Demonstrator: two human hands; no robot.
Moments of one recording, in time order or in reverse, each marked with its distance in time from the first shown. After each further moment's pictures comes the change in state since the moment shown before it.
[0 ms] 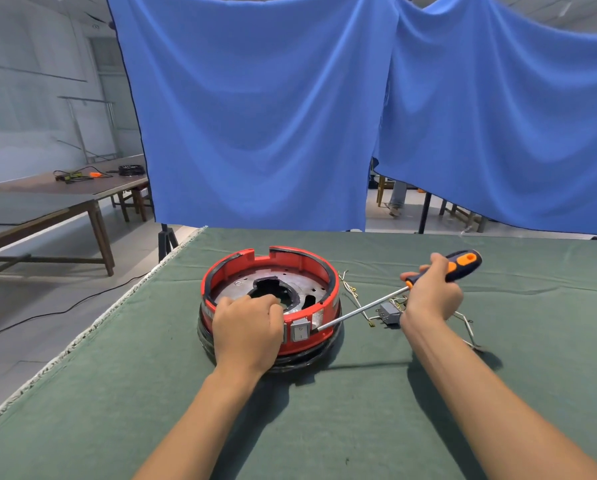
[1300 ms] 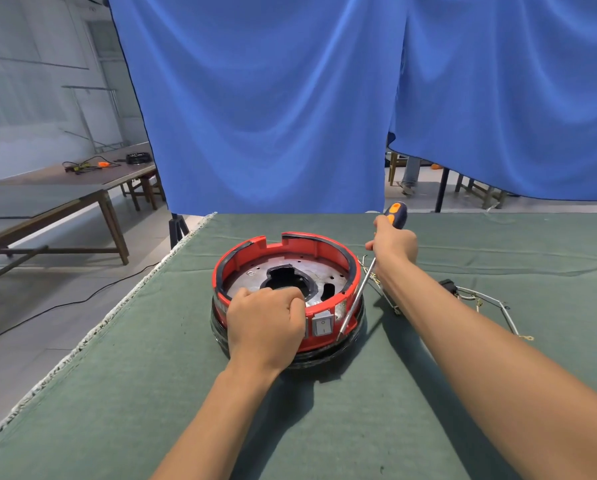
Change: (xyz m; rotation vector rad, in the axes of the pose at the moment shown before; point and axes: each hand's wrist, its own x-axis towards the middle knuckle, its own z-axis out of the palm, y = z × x) left_hand 0.003 -0.005 0.001 0.047 -0.055 0.059; right_hand 0.010 0.031 0.083 -0.444 -0.212 0.072
